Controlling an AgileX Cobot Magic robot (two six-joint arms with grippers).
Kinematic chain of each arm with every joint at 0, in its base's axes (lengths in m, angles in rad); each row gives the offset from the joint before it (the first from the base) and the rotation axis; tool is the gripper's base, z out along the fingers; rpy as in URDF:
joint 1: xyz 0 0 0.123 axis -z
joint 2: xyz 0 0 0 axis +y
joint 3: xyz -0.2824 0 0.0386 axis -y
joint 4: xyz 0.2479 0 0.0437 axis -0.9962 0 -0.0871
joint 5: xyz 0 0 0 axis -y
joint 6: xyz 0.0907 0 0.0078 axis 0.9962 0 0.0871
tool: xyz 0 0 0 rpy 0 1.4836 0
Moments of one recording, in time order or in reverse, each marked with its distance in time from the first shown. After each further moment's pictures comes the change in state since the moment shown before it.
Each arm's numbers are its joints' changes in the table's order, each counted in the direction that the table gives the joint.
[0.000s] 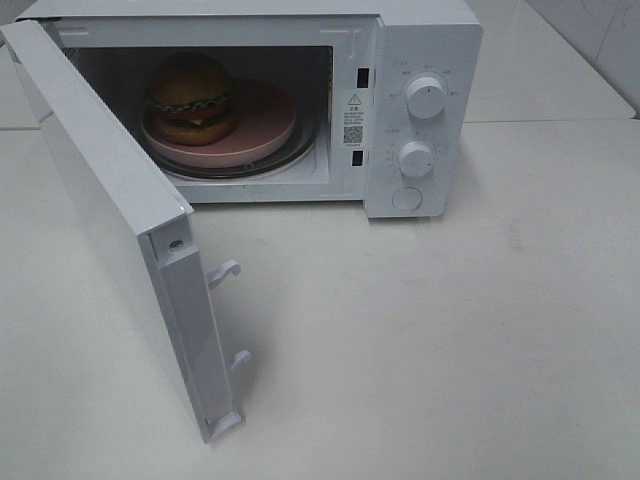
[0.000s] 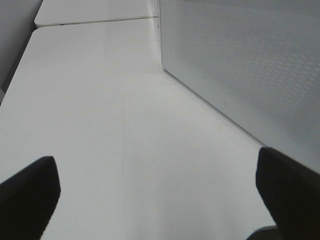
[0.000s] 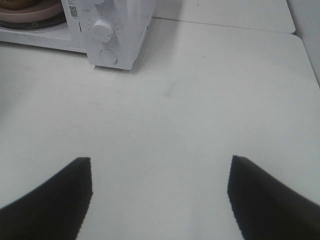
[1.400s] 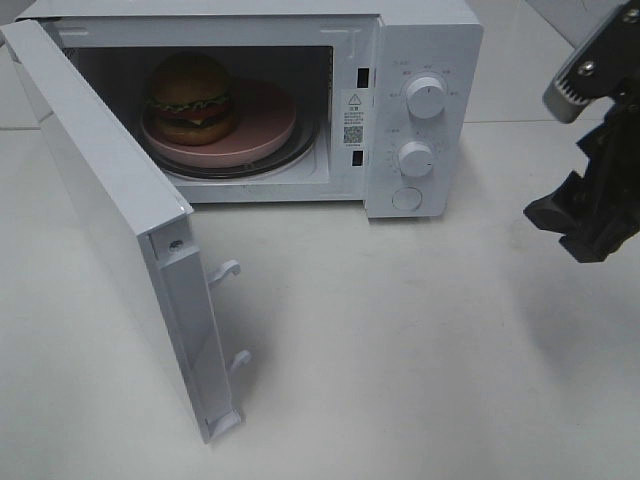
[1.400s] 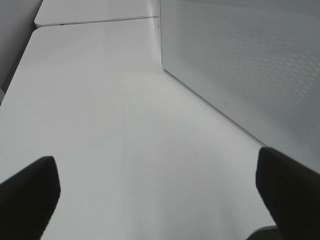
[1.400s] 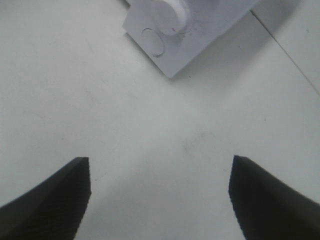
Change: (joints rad) left arm 0.000 0.000 0.000 0.000 0.000 0.000; right arm -0.096 1.061 0.146 -0.001 0.610 -0.581
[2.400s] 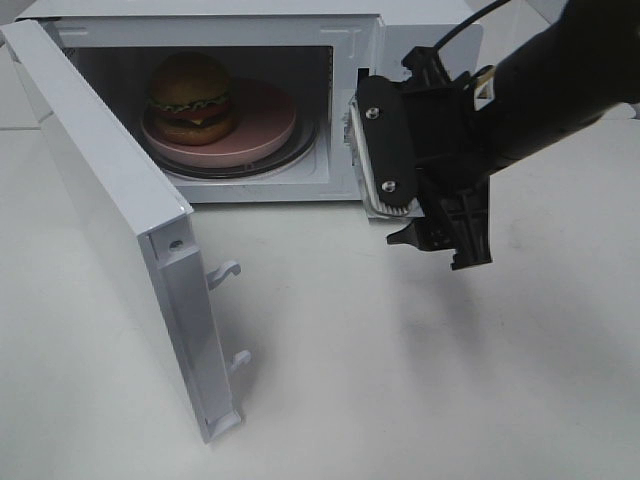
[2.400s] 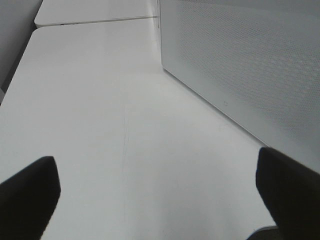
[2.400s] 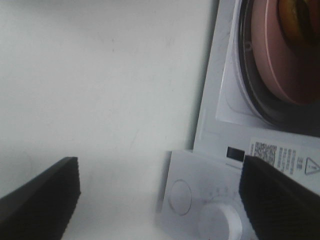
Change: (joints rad) left arm 0.000 0.000 0.000 0.000 0.000 0.000; right arm -0.284 0.388 0.283 -0.078 0.018 -0.730
